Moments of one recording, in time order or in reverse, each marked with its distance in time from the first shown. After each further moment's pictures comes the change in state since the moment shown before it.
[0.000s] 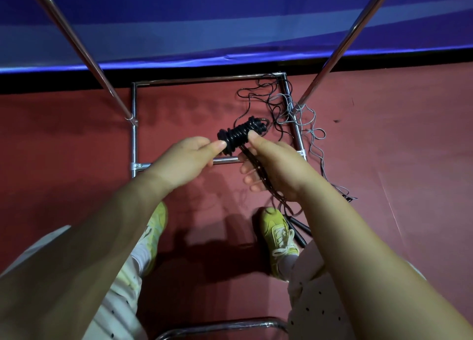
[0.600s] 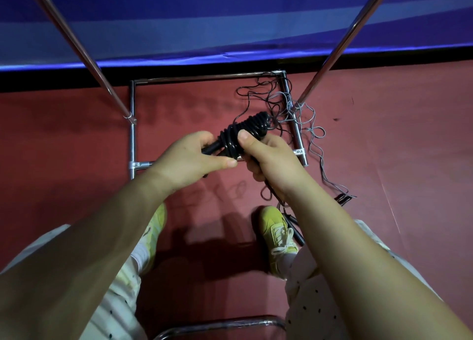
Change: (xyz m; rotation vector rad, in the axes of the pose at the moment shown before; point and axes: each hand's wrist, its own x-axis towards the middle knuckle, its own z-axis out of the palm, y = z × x) left_hand -0.006 0.010 0.003 -0.080 -0.016 0.059; right_hand 0.000 -0.001 0.011 0.005 0.000 -0.301
